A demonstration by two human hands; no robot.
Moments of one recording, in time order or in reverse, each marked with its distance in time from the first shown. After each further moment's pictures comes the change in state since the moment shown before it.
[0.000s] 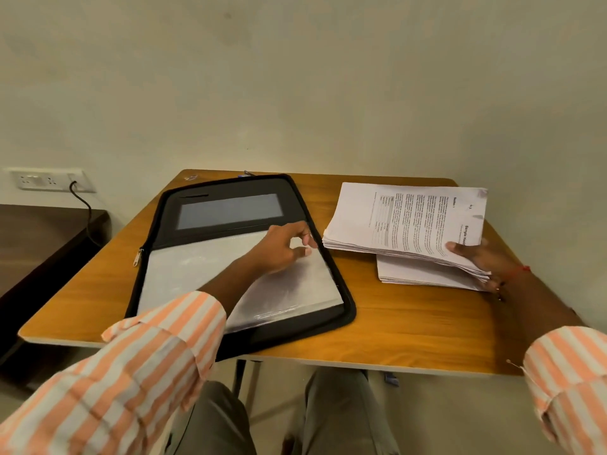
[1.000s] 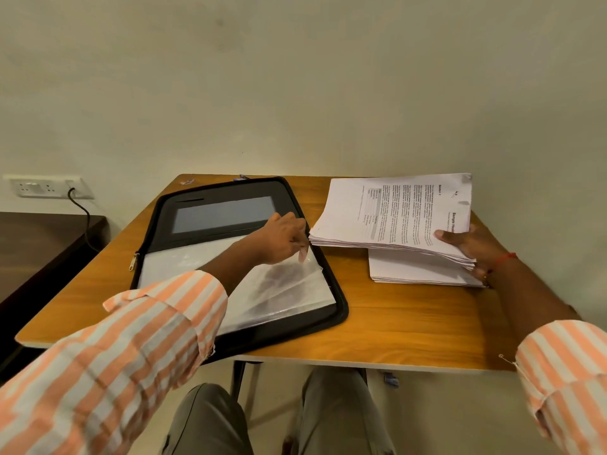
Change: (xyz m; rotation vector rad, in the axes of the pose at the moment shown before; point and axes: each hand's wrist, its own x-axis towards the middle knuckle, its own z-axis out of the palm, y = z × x) left_hand 0.020 0.022 -0.016 0.570 -0.203 0.128; right_hand -0.008 -0.021 0.016 -0.038 0.034 -0.114
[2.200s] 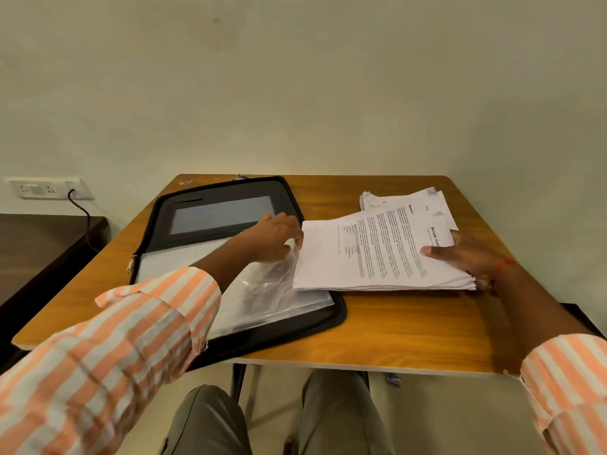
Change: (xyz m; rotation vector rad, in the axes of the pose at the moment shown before) left_hand 0.005 -0.017 0.004 0.168 -0.060 -0.003; right_hand -0.009 0.003 0.004 -0.163 -0.271 0.154
